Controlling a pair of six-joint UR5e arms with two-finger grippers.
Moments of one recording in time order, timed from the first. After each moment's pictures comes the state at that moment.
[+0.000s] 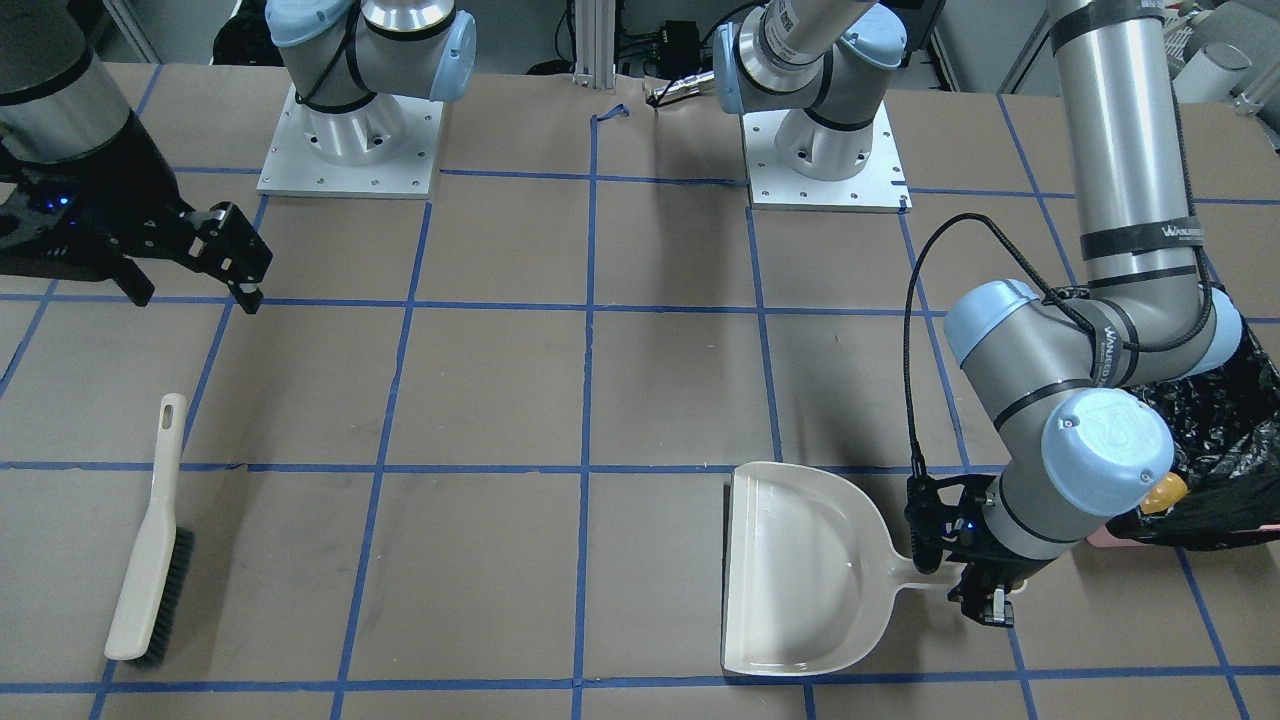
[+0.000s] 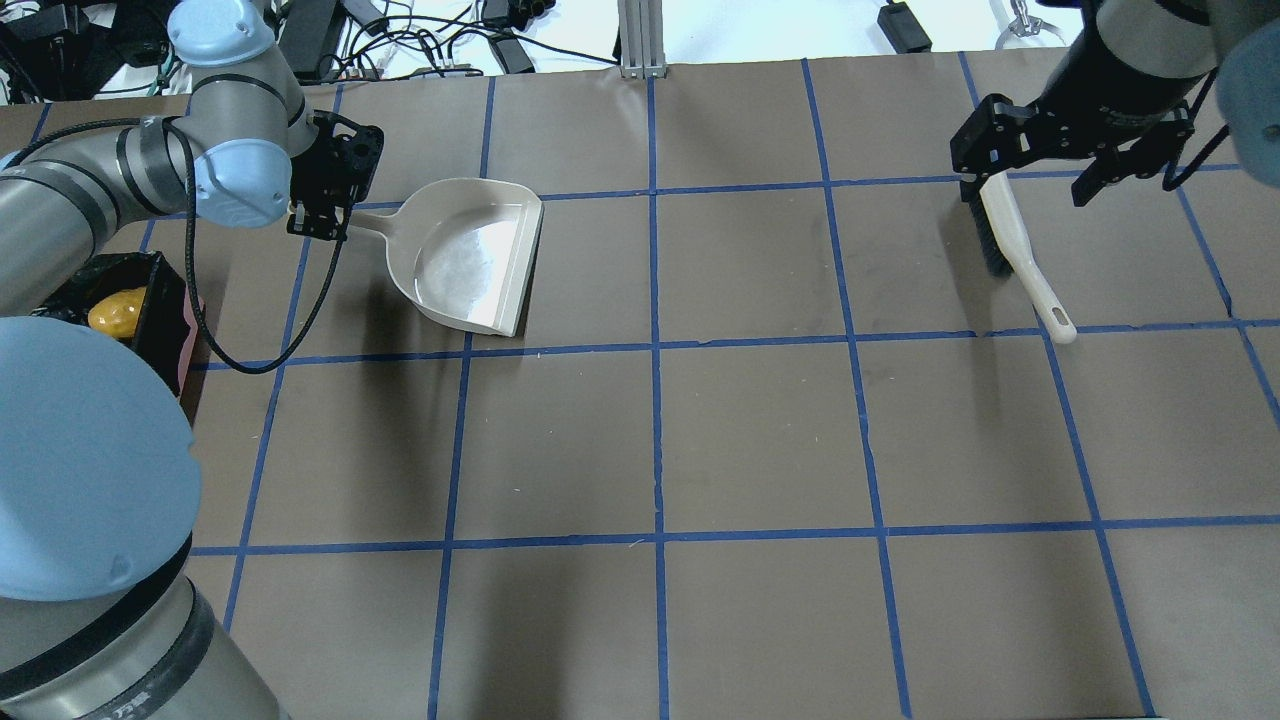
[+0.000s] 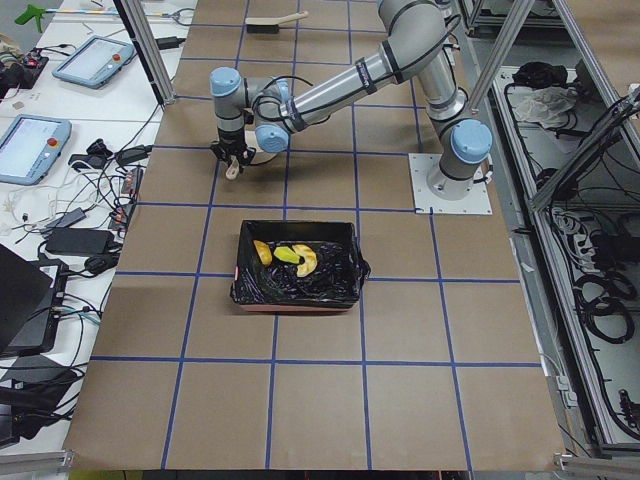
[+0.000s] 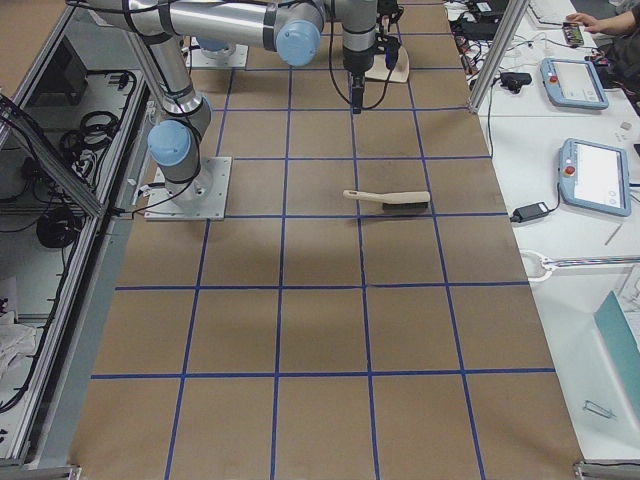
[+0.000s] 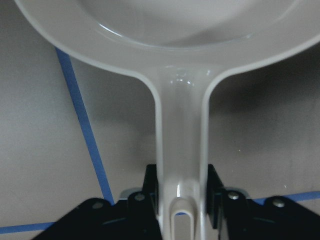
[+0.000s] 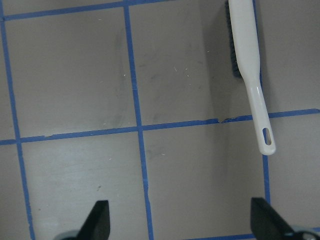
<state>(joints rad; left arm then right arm) -1.40 -2.14 -1.50 -0.98 1.67 1.89 1.44 -1.58 1.62 -1.70 -1.54 -0.04</state>
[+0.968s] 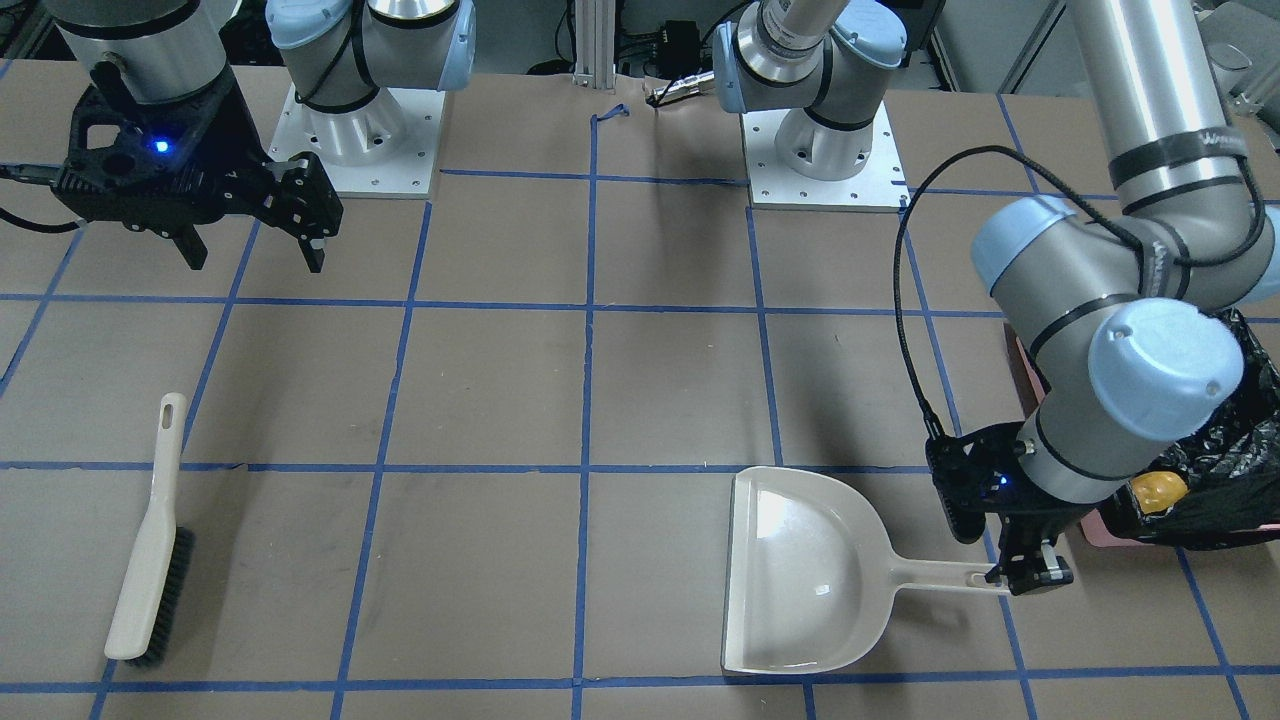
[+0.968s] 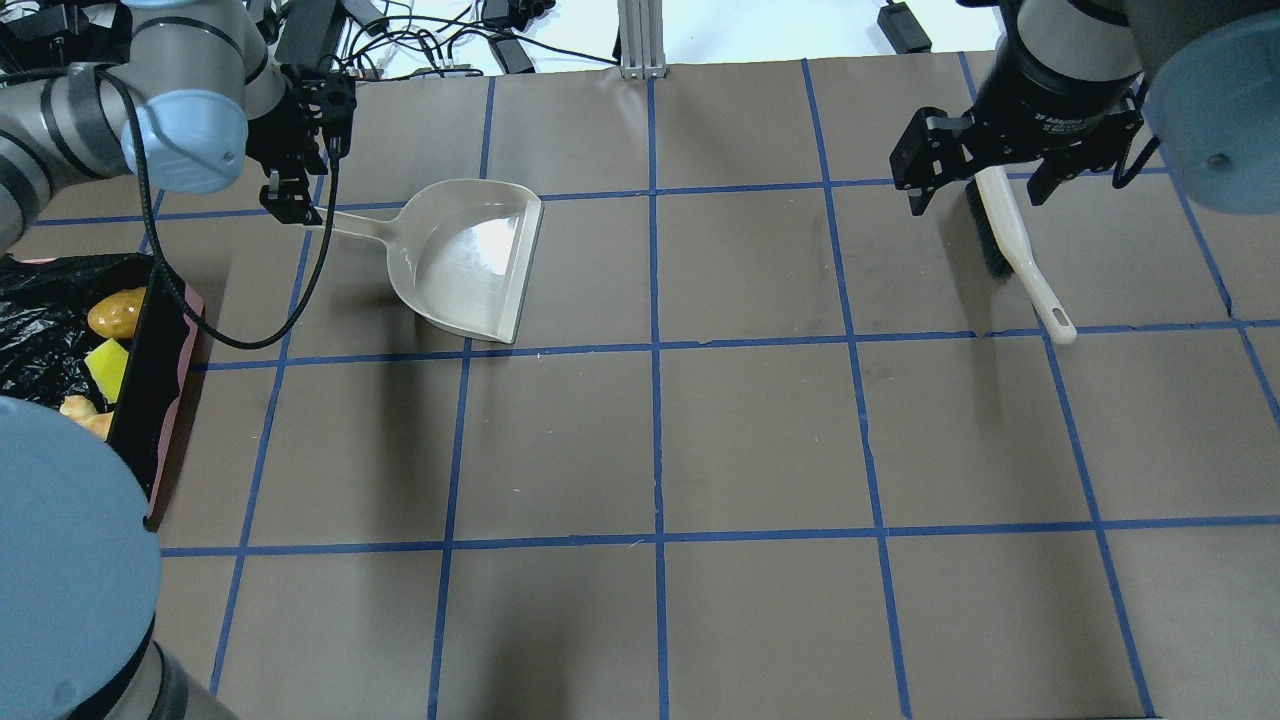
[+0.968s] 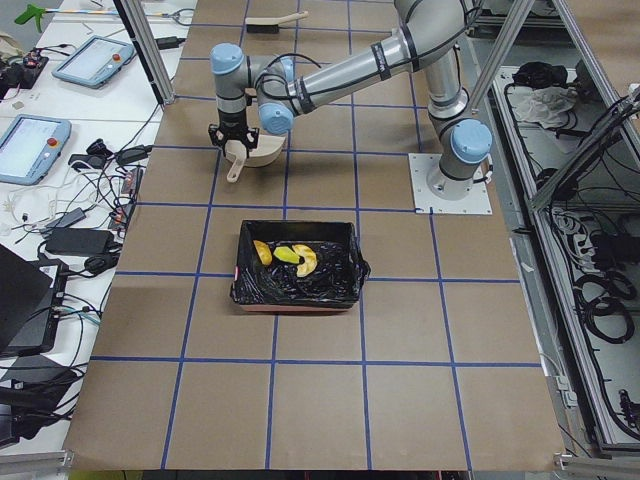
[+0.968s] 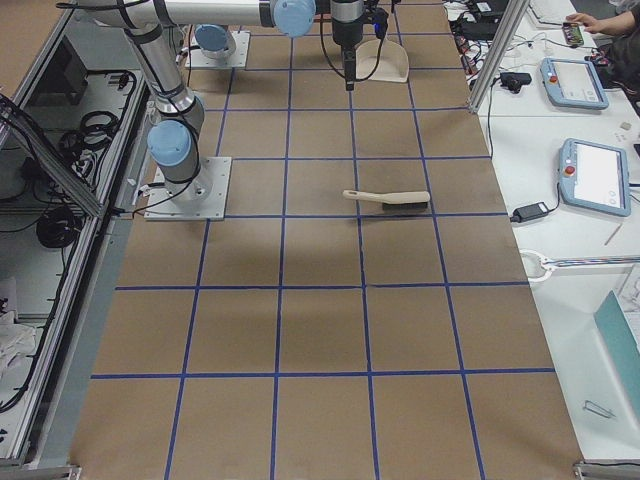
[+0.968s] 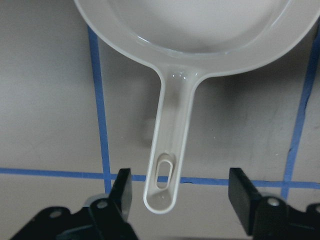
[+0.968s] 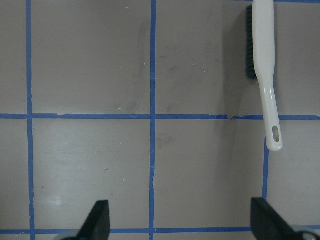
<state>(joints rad) -1.41 -1.99 -1.47 -1.15 1.66 1.59 1.55 -1.61 1.61 -1.67 -1.61 -0.05</state>
